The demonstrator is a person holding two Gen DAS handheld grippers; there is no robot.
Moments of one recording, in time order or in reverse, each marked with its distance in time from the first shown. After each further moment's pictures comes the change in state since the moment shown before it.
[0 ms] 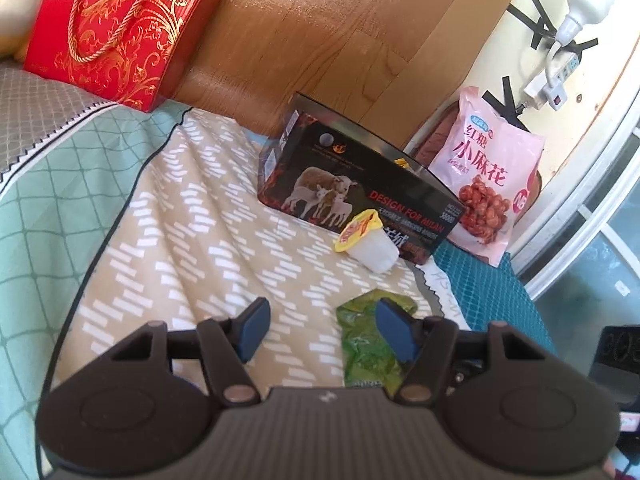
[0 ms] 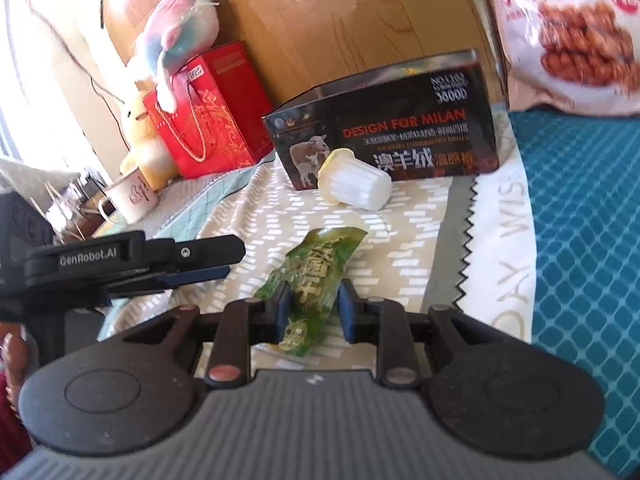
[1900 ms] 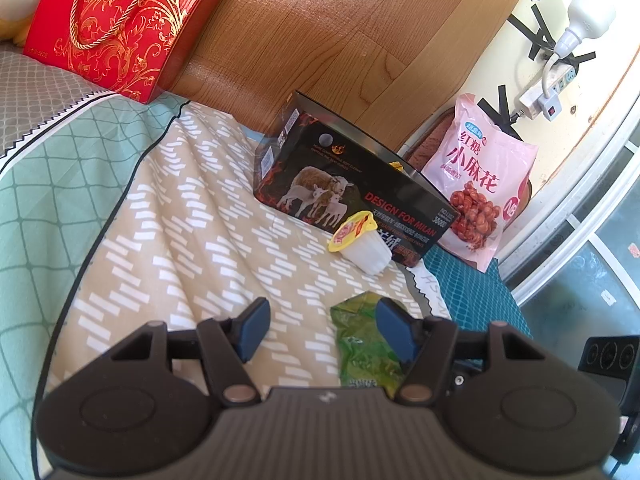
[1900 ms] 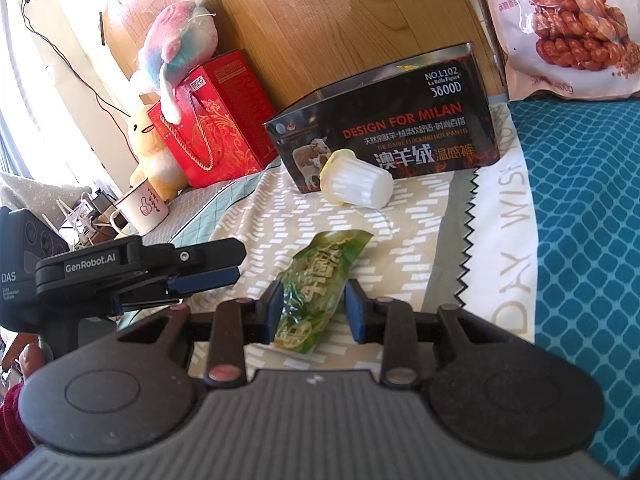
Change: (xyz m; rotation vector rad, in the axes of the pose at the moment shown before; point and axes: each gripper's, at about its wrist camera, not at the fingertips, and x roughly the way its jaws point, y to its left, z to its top) left arm -0.002 0.006 -0.001 -0.032 0.002 -0.036; right arm -0.003 -0.002 -0.001 0.029 -0.009 0.029
